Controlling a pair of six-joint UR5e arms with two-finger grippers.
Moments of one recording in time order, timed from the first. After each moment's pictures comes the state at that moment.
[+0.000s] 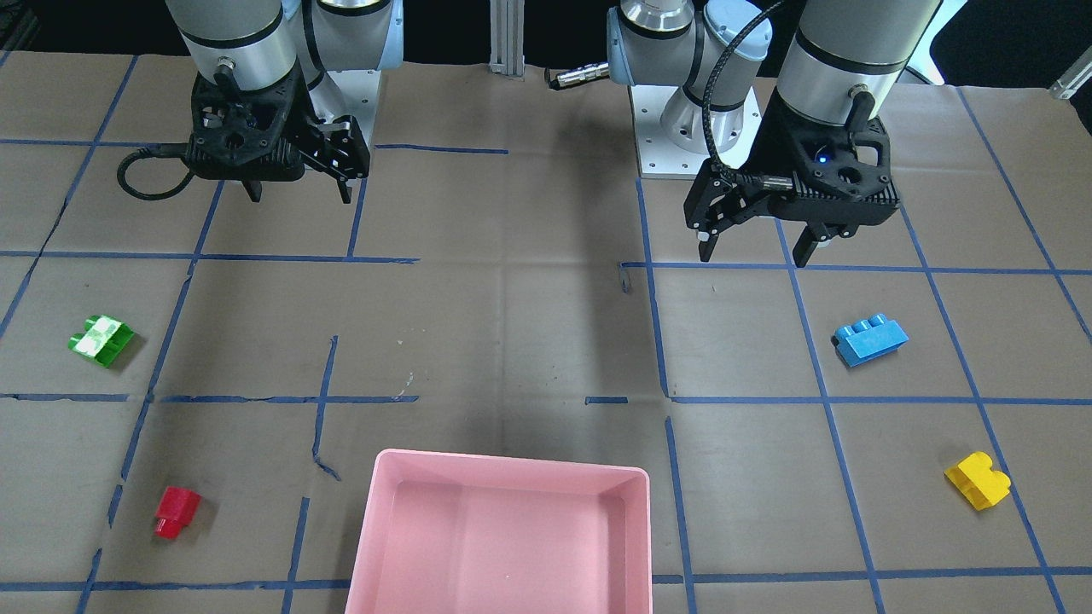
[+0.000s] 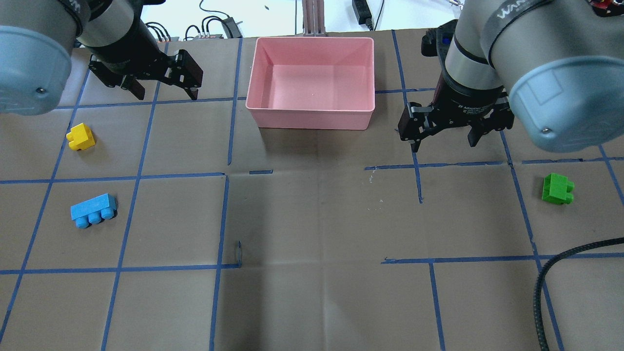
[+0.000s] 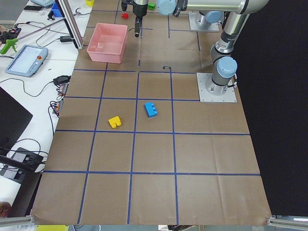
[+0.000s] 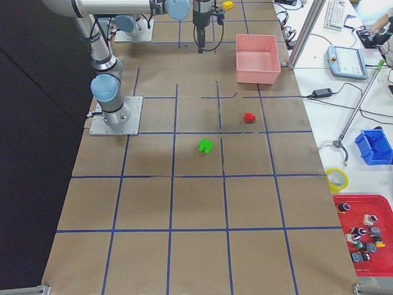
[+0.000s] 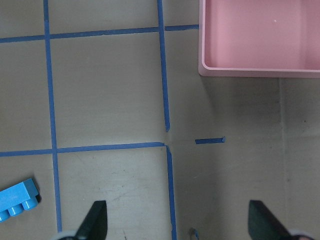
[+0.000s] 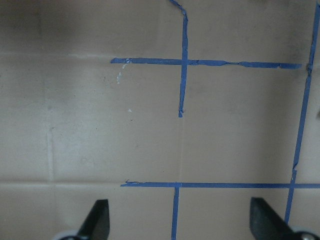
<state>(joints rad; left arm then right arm) -1.57 -1.60 -1.56 -1.41 1.57 0.06 1.67 -1.63 1.68 -1.59 -1.61 0.06</state>
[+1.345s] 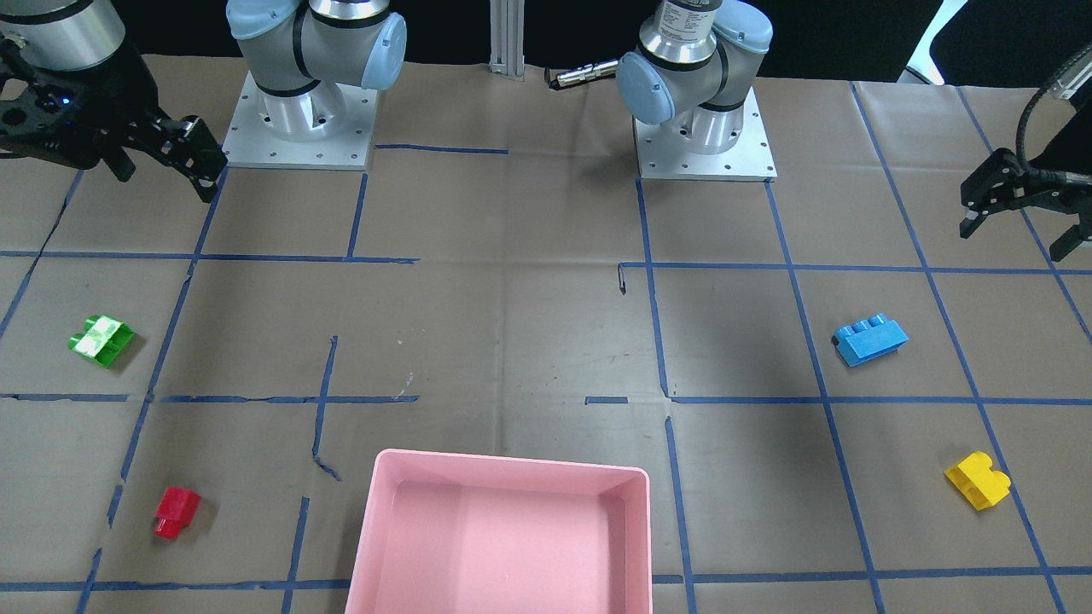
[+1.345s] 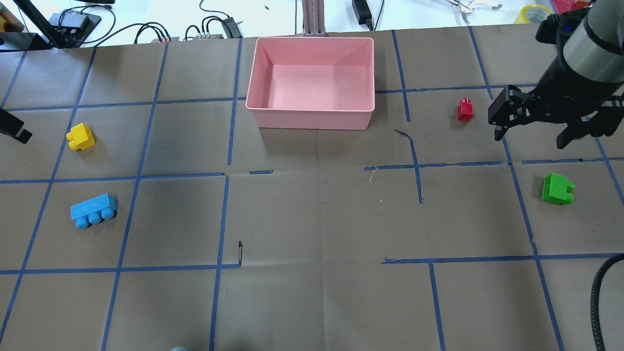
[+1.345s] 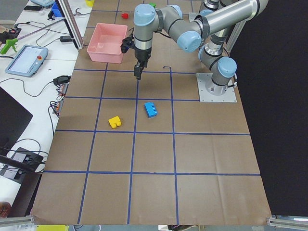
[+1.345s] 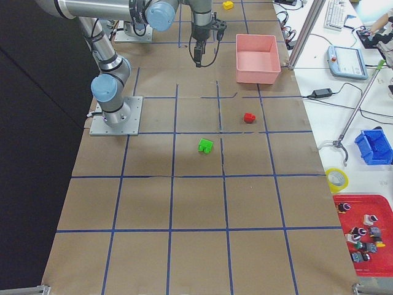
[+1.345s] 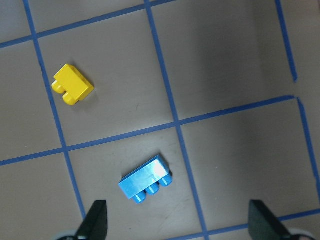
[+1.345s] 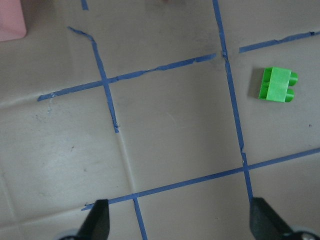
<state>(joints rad) -0.96 -1.56 -1.64 -1.44 1.58 1.05 1.34 -1.73 1.78 -1.63 -1.62 0.02</state>
